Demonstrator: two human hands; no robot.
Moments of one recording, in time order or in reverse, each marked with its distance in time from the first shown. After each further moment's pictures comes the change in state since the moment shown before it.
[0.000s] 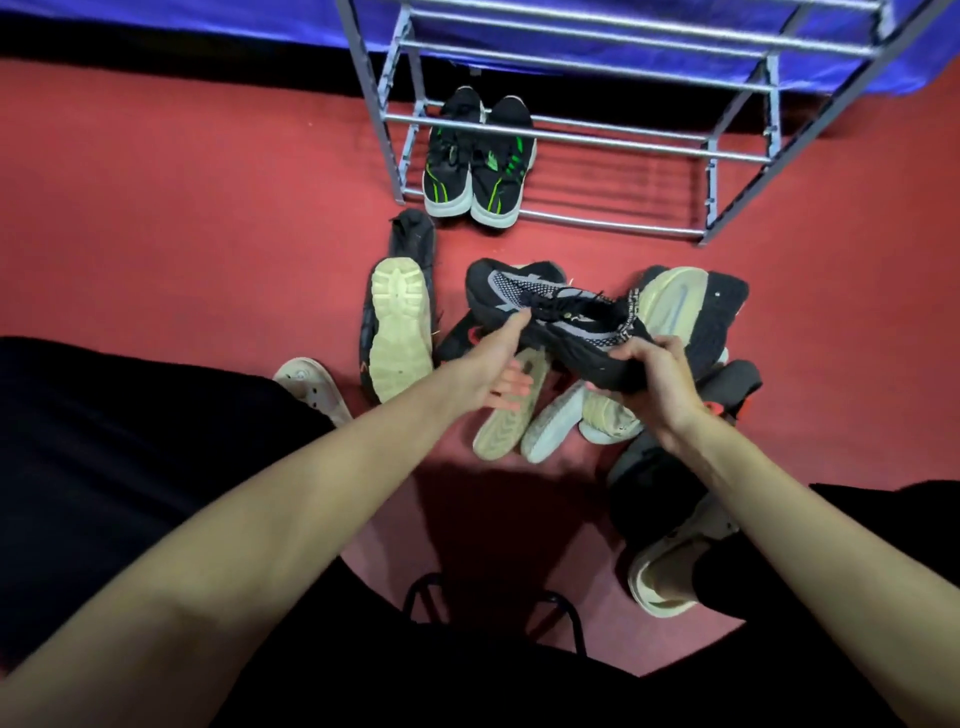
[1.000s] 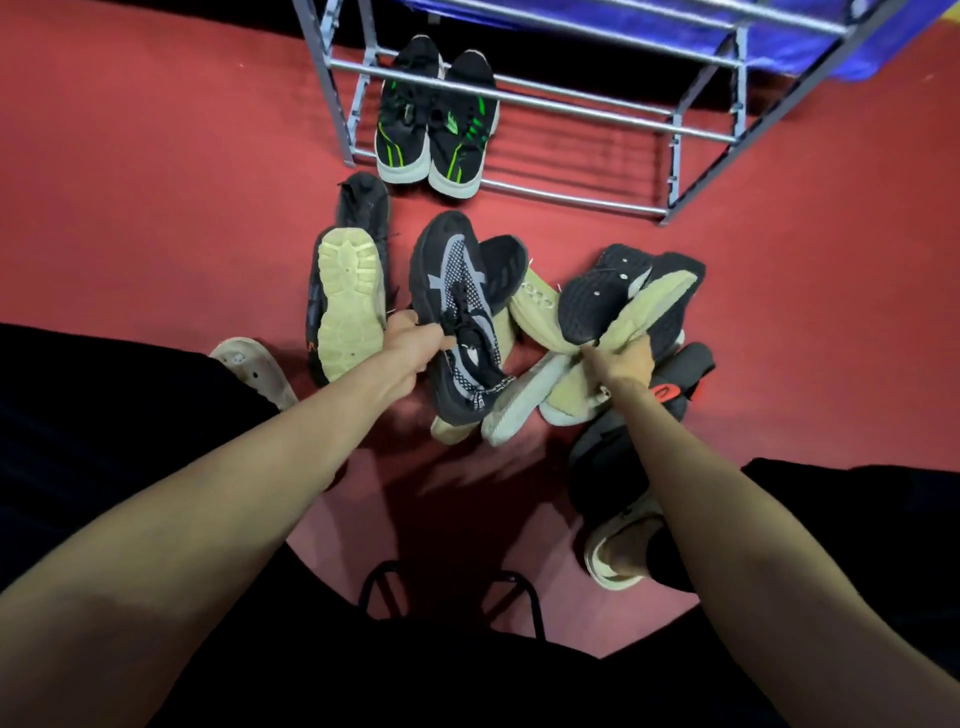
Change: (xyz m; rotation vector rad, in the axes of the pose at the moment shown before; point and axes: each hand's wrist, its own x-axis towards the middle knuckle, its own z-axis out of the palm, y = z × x) left_hand 0.043 -0.018 -0.030 -0.091 0.279 0.214; right_hand 0.101 0.048 -0.046 -0.803 0.463 -0.006
